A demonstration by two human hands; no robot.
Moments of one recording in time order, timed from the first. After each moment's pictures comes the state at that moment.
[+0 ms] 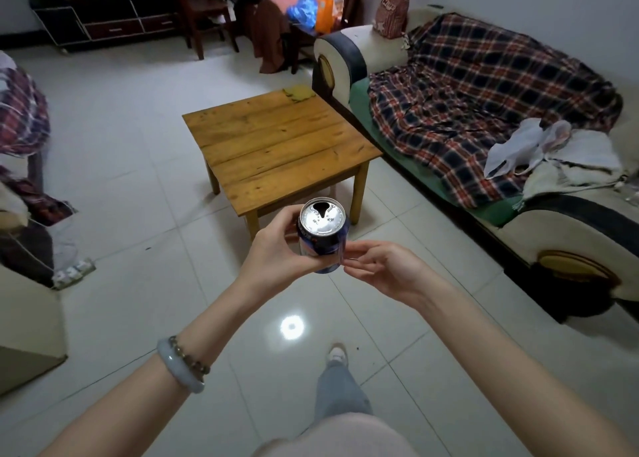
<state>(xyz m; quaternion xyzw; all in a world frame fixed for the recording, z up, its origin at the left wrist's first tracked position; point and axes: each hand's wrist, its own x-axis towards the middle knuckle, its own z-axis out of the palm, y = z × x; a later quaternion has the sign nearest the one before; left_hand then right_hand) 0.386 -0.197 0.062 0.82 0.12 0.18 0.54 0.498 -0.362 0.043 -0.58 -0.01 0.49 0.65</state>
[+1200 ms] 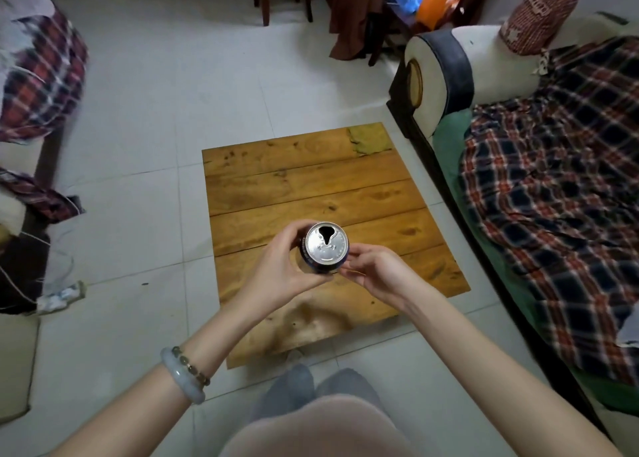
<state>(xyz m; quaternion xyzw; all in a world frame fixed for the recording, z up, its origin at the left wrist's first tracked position) 0.837 0.177 -0.011 0.80 0.23 0.17 0.53 0.978 0.061 -0.019 -0.59 -0.02 0.57 0.57</state>
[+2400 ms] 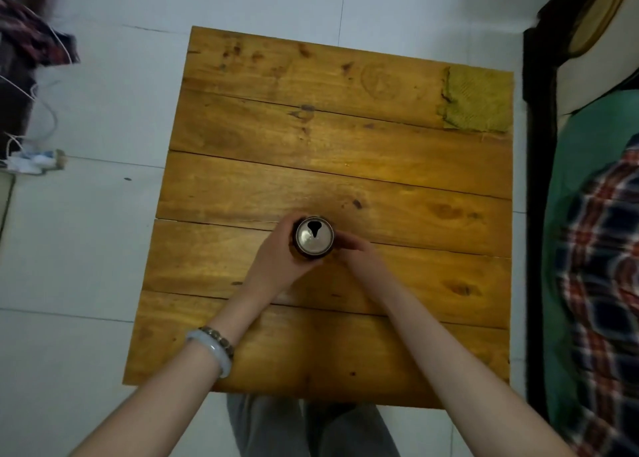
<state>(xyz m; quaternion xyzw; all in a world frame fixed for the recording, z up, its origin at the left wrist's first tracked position) 0.995 0.263 -0.290 0.72 0.49 0.13 0.48 1.145 0.207 -0.275 -0.71 -0.21 0.60 0.30</state>
